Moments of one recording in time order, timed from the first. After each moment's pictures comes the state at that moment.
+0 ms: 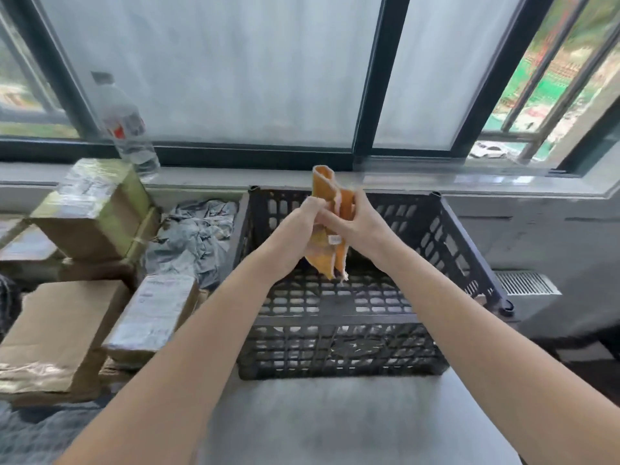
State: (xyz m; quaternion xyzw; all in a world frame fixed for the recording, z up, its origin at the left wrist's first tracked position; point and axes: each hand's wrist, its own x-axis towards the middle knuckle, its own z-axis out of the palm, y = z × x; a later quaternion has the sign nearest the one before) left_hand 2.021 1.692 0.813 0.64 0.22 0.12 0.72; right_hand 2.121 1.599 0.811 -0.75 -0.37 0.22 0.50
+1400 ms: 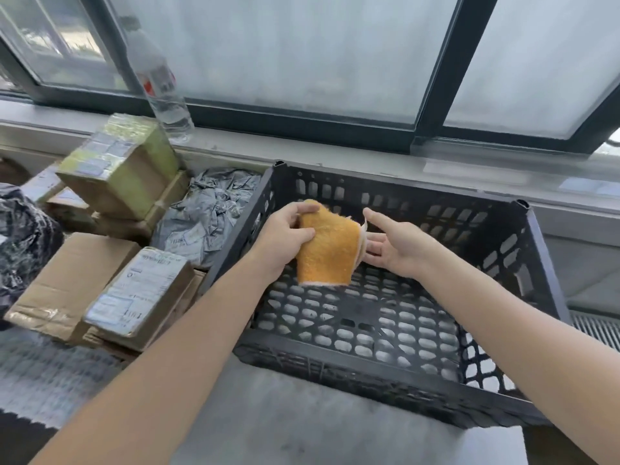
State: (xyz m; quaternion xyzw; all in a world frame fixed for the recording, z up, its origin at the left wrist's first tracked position) left_hand 2.063 1.738 0.732 0.65 0.38 0.20 0.62; right_hand 2.236 1.635 0.733 -0.61 -0.07 0.56 0.56
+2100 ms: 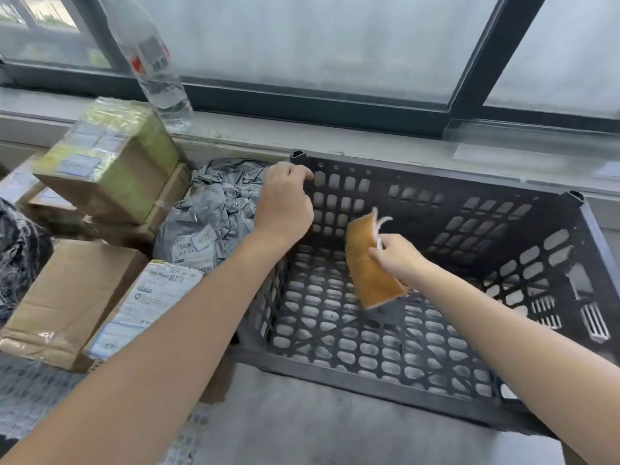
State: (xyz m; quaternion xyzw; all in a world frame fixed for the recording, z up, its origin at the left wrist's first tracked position) left_hand 2.069 1.815 0.723 0.87 0.39 0.23 0.18; right_hand 2.226 1.684 0.647 -0.84 -0.32 0.36 0.24
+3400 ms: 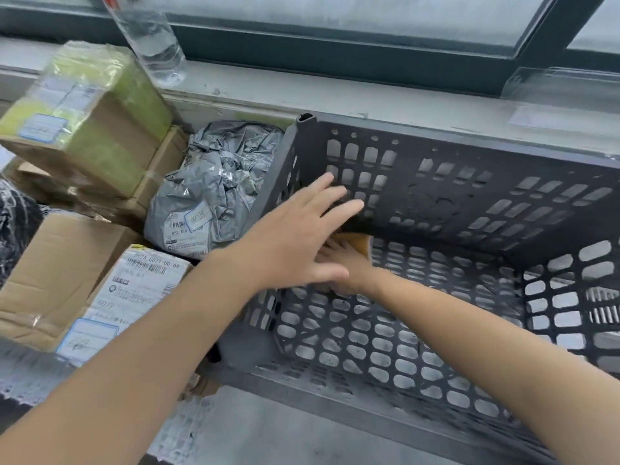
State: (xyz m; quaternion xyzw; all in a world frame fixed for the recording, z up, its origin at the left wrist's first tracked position) left_hand 2.036 1.798 0.705 0.98 0.14 -0.02 0.11; right_hand 2.168 1.744 0.540 -0.69 -0.69 0.22 -0.05
